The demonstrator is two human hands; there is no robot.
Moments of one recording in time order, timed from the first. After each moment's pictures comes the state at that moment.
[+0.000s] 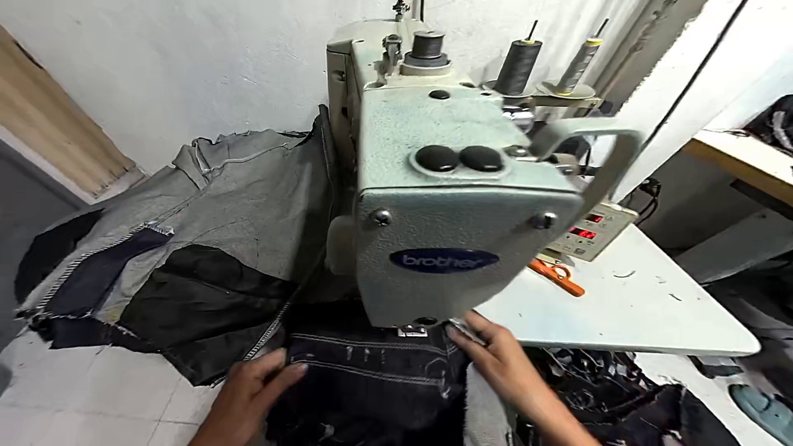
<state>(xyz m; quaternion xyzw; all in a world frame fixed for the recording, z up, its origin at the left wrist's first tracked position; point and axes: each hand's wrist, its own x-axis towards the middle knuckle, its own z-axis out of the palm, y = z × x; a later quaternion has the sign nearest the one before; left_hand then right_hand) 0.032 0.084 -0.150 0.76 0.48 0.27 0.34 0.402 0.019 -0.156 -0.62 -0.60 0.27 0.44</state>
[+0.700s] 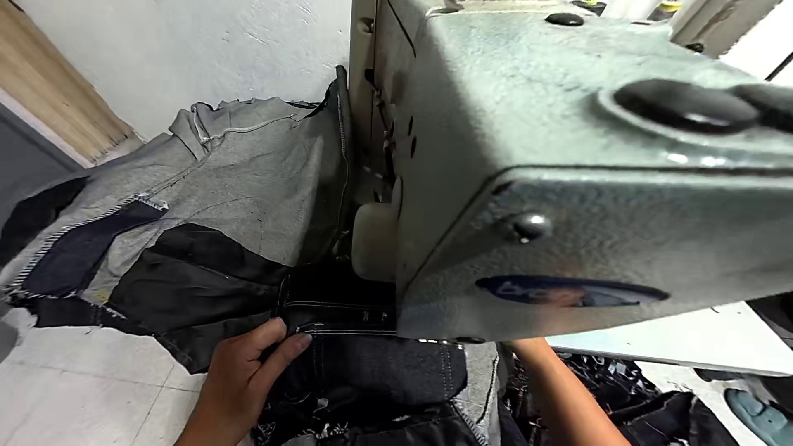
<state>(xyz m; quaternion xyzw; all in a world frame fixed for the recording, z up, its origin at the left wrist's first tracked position) 0.043 0.097 -0.133 0.76 0.47 0.39 0.23 0.400 0.062 -0.145 -0.72 -0.52 0.26 0.37</state>
